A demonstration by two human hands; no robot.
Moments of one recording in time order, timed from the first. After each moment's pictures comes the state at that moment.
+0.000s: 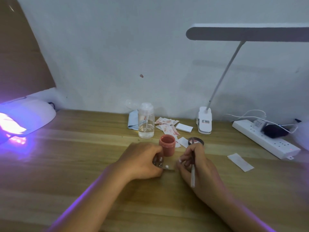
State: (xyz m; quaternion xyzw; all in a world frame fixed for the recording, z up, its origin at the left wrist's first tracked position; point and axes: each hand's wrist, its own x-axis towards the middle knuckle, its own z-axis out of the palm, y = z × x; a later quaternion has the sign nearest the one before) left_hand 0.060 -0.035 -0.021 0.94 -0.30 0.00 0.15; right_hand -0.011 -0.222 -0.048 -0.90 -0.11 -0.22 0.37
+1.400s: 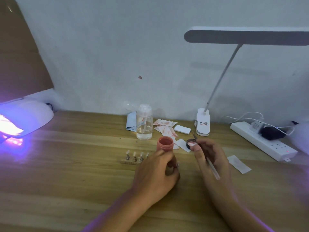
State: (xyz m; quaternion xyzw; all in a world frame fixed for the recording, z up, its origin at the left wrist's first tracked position) left_hand 0.024 -0.073 -0.055 0.90 -0.26 0.15 0.32; right_hand -0.012 -0.227 -0.039 -0.74 -0.02 -0.32 0.59
